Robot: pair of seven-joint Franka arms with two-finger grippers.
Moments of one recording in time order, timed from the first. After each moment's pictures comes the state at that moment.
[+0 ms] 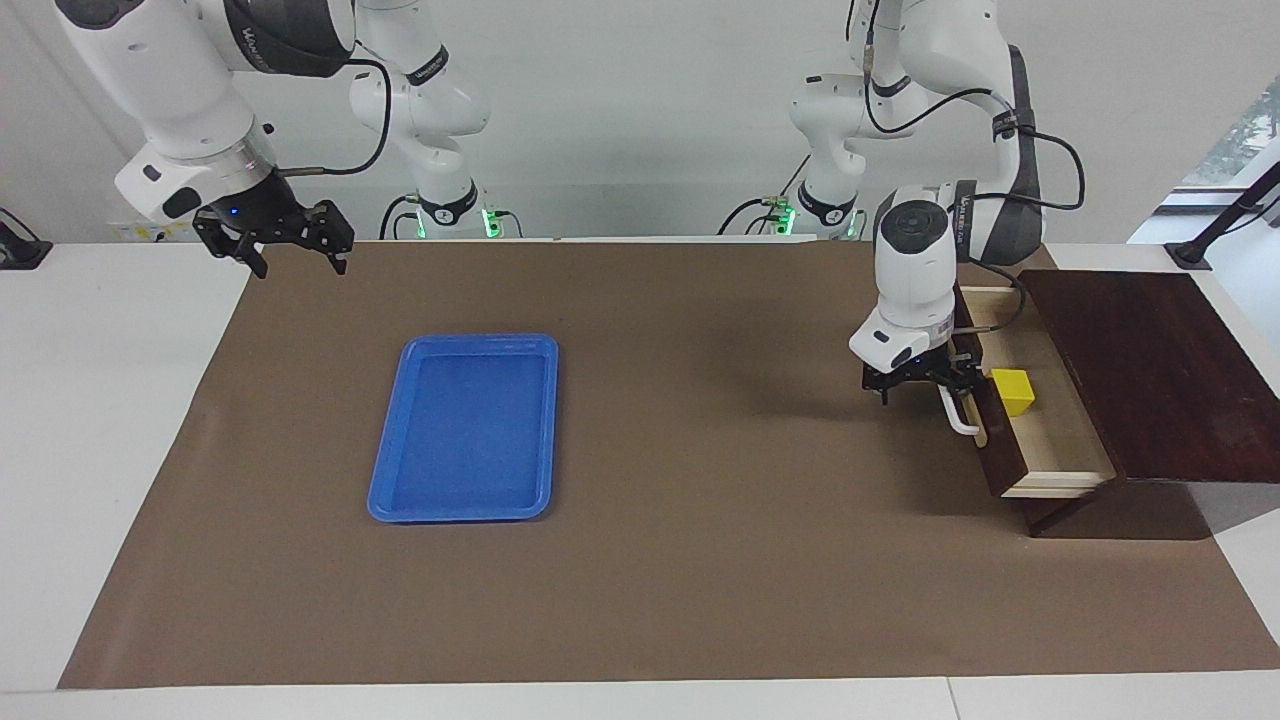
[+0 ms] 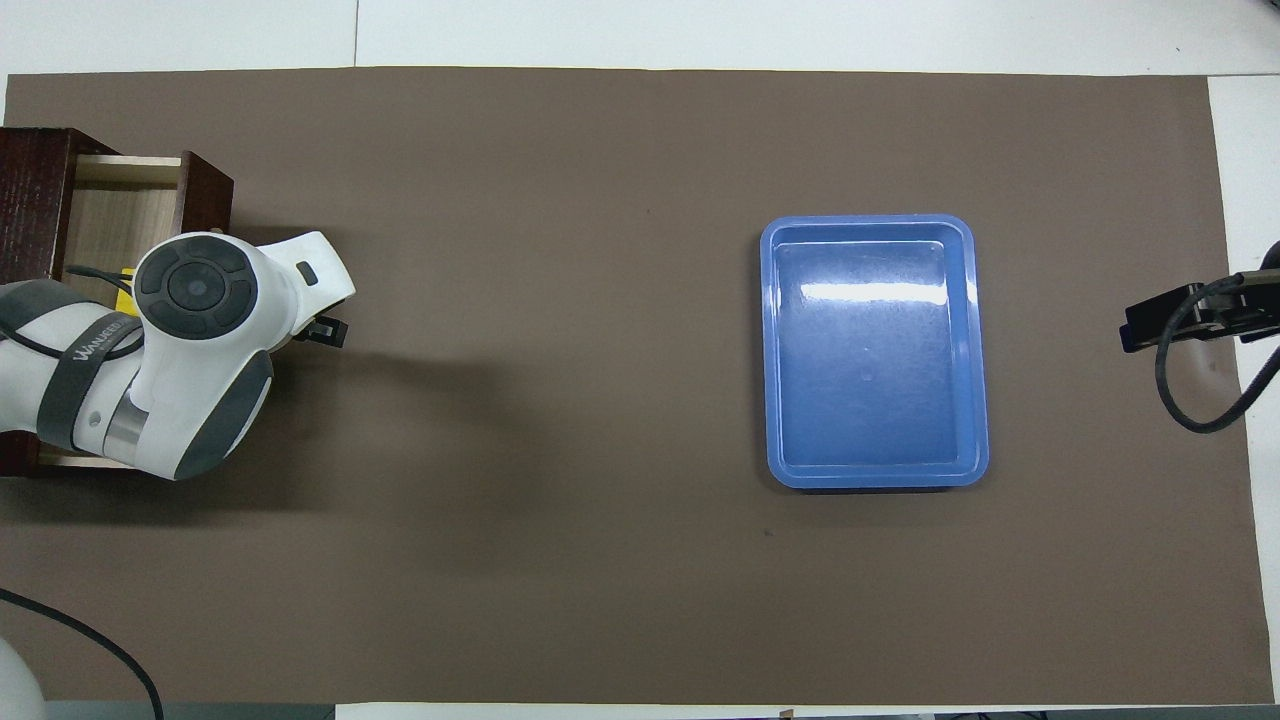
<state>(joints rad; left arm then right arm) -0.22 0.11 -0.03 -2.08 0.46 2.21 -0.17 -0.11 -0.02 0.07 -1.62 -0.03 1.50 -0.09</state>
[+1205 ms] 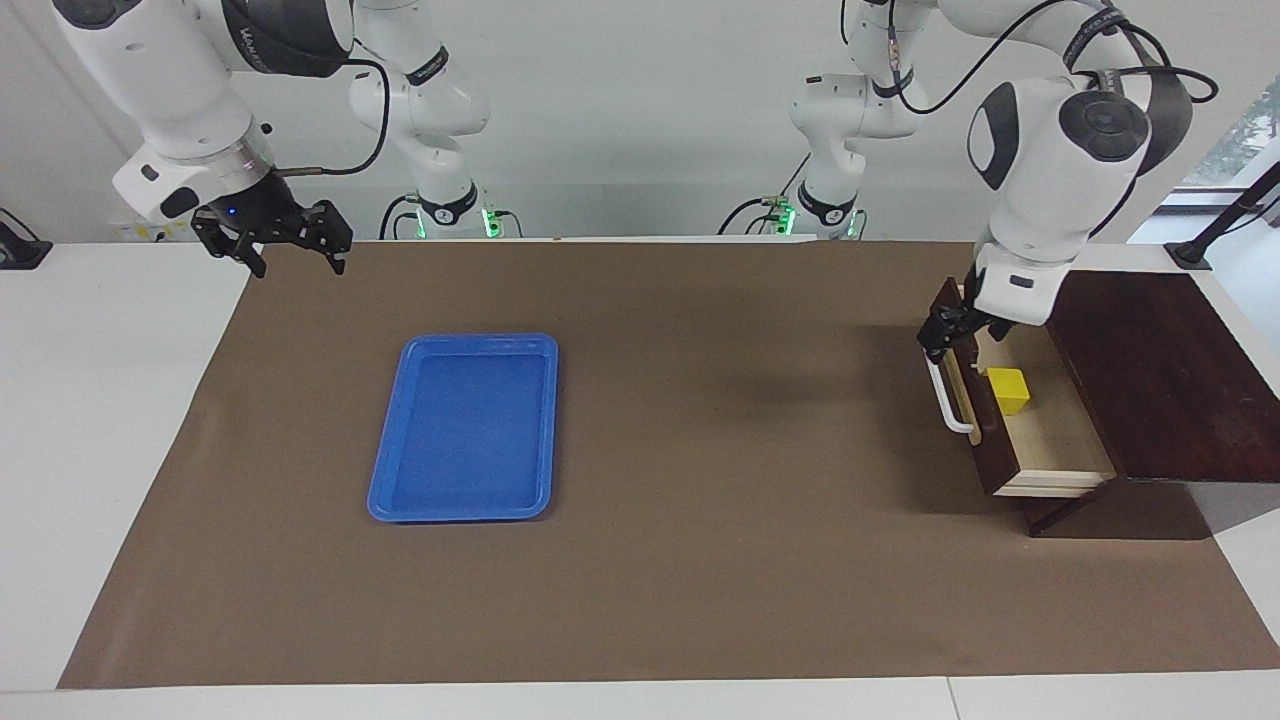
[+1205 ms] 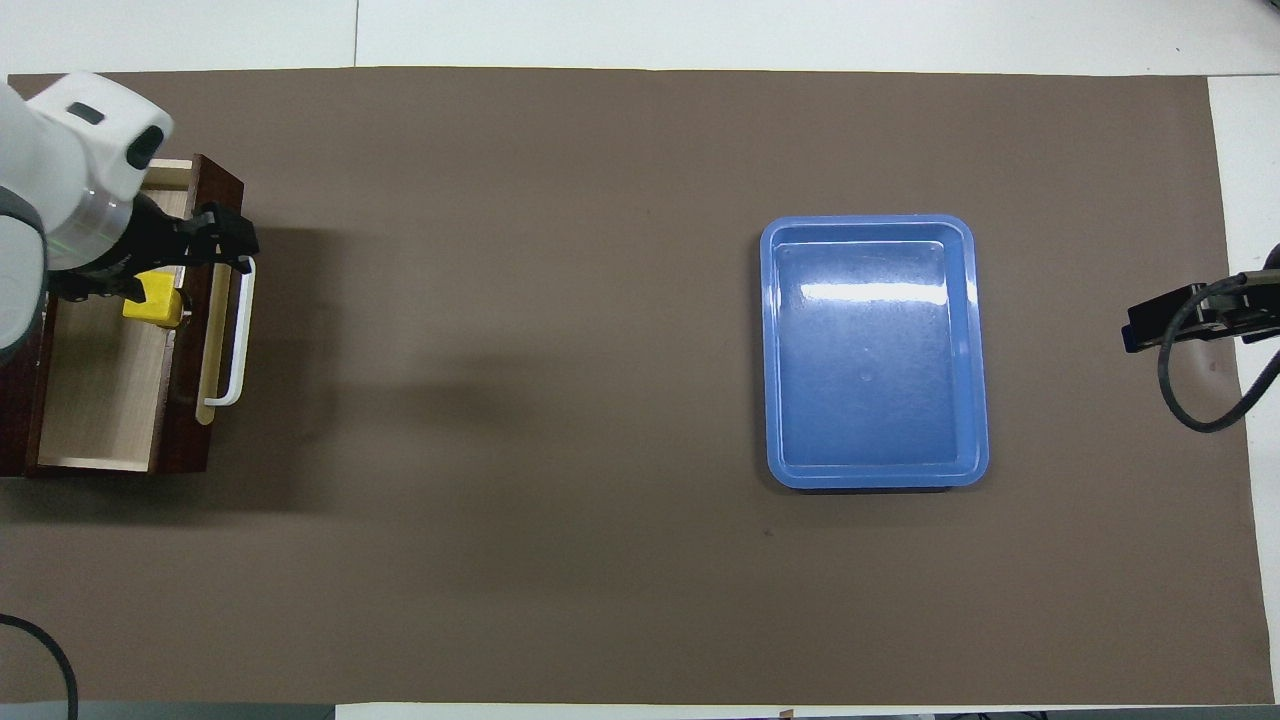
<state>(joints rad) -0.14 0.13 0.03 -1.62 0.08 1.71 -0.51 -0.11 -0.02 0.07 -1.62 -0.03 1.50 -0.09</state>
